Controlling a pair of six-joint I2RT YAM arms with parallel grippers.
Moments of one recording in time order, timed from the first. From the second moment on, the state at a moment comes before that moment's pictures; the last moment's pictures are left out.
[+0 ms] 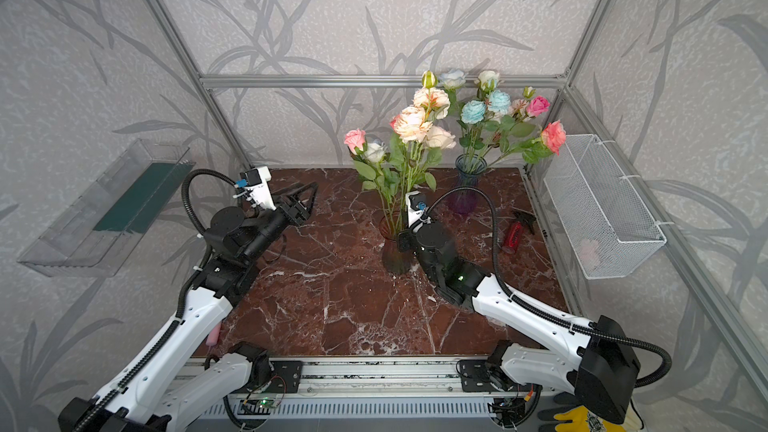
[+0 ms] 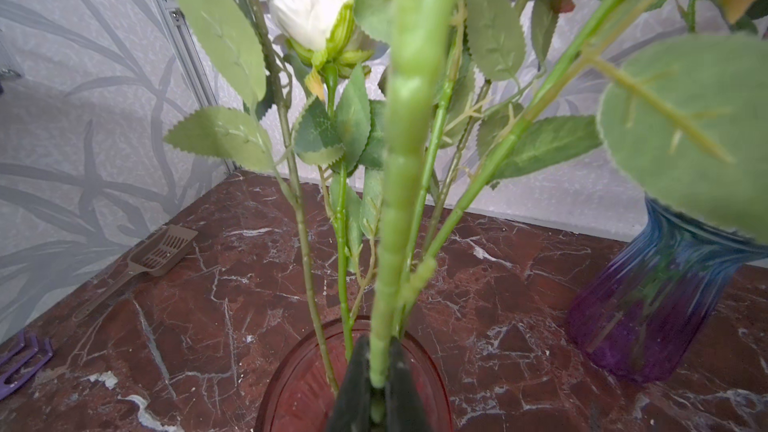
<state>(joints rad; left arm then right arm) -0.28 0.92 0.82 0.19 0.20 -0.55 0.84 1.16 0.82 0.17 0.46 0.17</state>
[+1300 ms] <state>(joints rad) -0.27 0.94 0.82 0.21 0.22 -0.58 0.77 0.87 0.83 -0.07 0.45 0.33</state>
